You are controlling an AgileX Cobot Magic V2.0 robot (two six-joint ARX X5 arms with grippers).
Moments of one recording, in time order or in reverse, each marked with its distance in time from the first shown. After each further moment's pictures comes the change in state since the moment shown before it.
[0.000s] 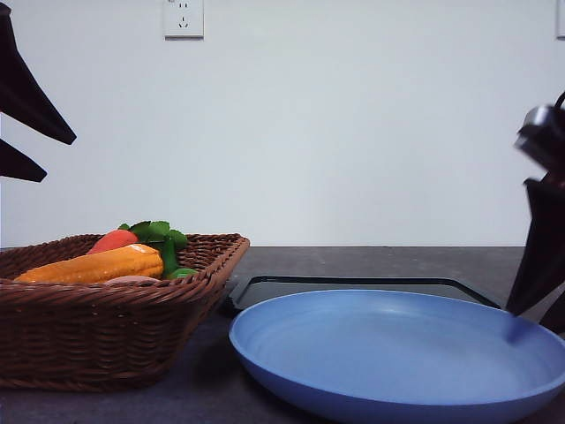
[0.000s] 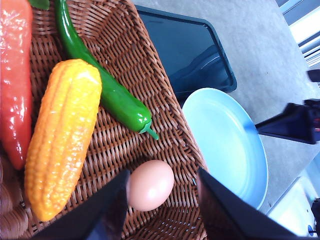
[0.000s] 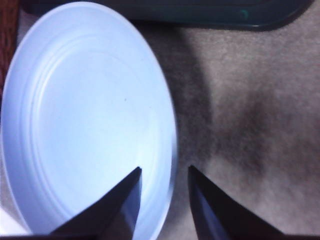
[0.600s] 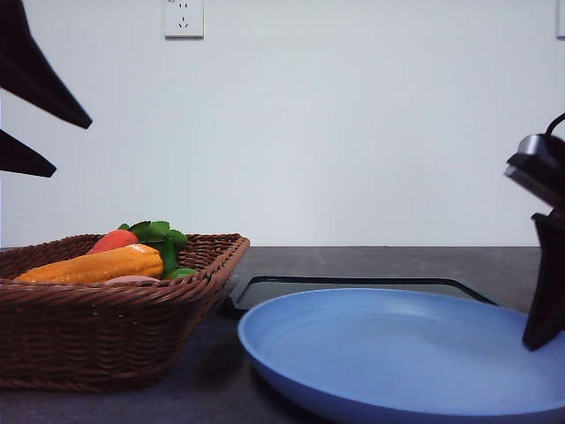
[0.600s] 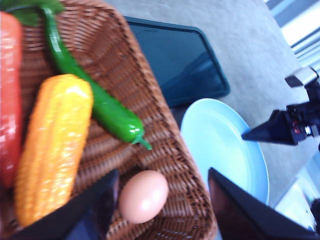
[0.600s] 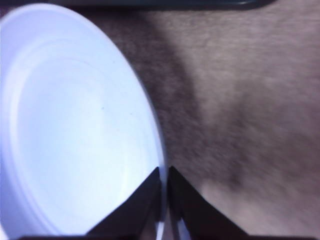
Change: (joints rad) left_arx -0.041 0.002 0.000 0.055 -0.002 0.003; right_arx -0.028 0.004 -0.001 -0.024 0.027 0.031
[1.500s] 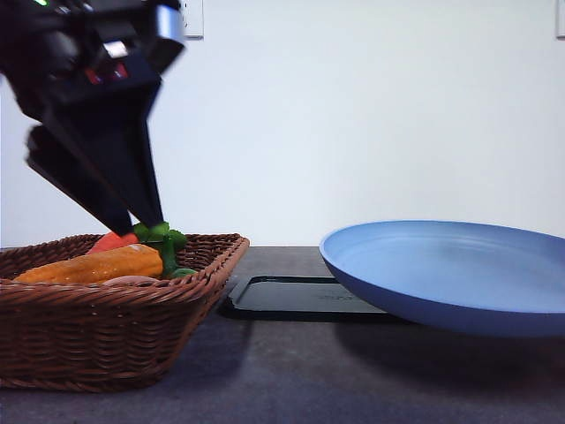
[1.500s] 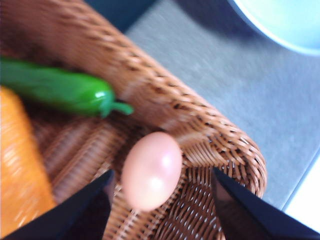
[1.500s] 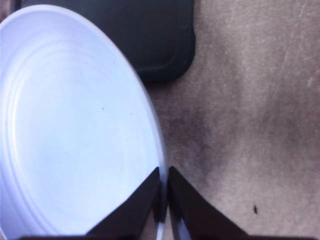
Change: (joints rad) left_arx -0.415 0.523 0.417 -0.390 -0.407 0.475; right_arx -0.189 -0.213 0.000 -0.082 0.002 -0.025
